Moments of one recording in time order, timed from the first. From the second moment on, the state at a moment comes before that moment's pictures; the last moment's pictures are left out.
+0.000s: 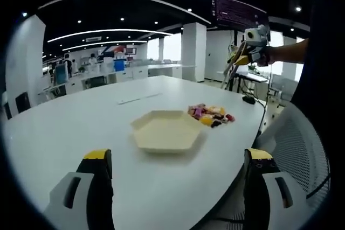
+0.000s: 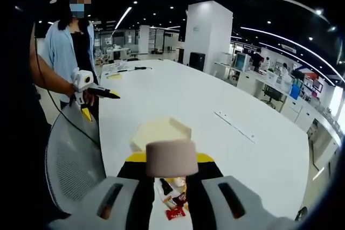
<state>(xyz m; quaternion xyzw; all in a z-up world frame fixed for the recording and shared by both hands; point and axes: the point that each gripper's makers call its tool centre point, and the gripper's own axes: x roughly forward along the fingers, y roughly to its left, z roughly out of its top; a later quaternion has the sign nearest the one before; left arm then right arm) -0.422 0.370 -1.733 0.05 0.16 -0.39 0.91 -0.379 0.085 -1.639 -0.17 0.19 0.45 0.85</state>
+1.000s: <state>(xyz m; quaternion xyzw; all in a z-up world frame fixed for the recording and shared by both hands) -0.433 0.361 -1.758 0.09 0.20 -0.41 0.89 -0.370 0.095 -1.757 -0.18 0.27 0.46 0.82</state>
